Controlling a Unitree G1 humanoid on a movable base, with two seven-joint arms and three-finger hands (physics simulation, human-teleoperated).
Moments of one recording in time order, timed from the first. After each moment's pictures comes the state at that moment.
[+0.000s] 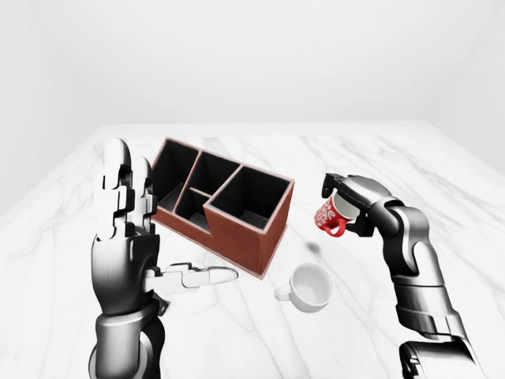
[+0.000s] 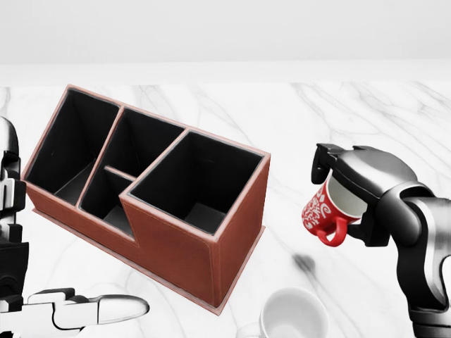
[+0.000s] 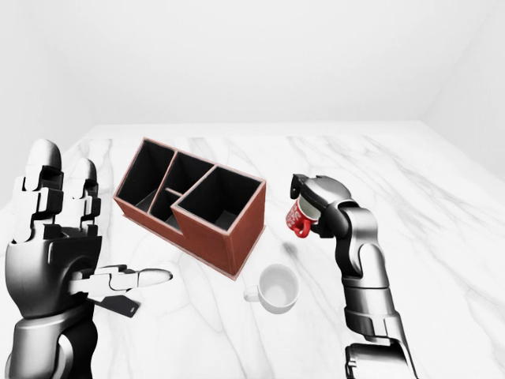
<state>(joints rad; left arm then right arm) 0.21 0.00 -0.02 -0.89 0.07 0.09 0.00 -0.42 -0.34 -0.13 0.01 -1.08 -0.02 0.70</state>
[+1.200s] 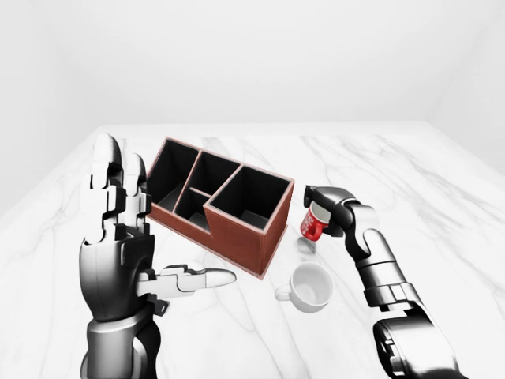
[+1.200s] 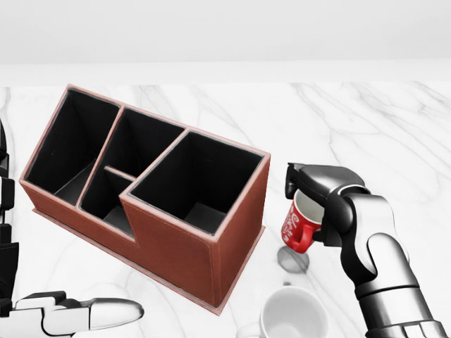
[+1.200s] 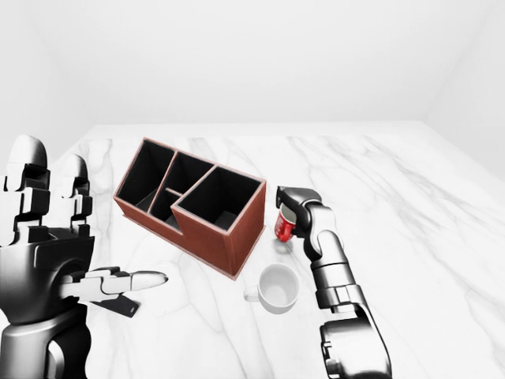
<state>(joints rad) 0.22 0.00 -0.01 -0.93 0.05 0.09 -0.01 -0.59 -0.23 0.00 0.43 -1.21 0.09 0.58</state>
